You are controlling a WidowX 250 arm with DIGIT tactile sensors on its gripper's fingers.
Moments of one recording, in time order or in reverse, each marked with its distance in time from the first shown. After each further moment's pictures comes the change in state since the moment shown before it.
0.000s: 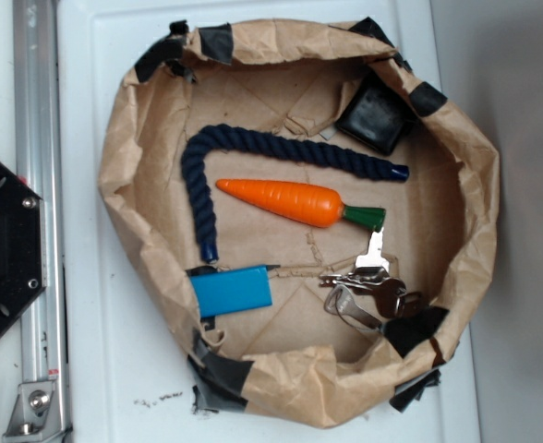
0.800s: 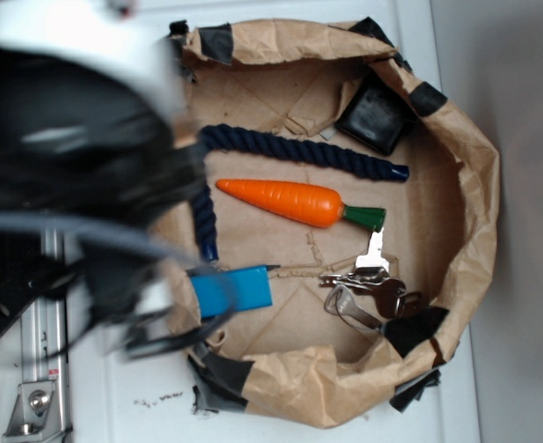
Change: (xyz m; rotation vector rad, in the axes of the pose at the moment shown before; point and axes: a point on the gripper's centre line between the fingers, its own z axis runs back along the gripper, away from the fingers) arm 0.070 0.013 -0.087 -0.030 0.132 0.073
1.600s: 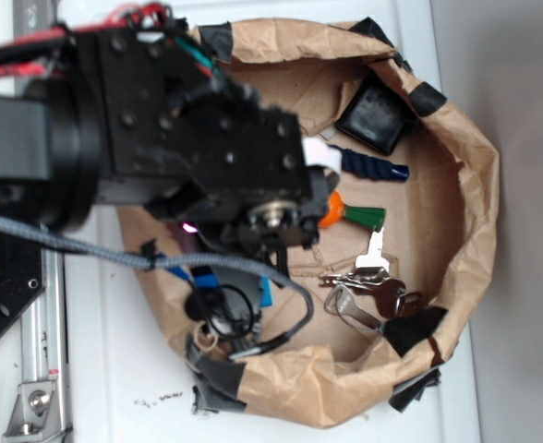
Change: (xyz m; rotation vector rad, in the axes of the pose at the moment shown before) arm 0.013 -0.029 -0.112 -0.047 0.160 0.107
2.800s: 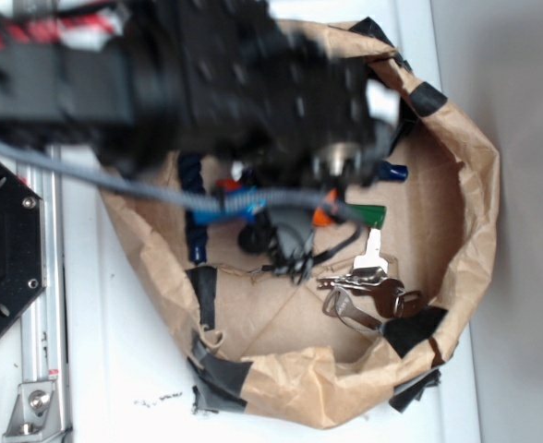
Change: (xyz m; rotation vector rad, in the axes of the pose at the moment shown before) arm 0.048 0.042 0.051 0.088 -0.149 -0.082
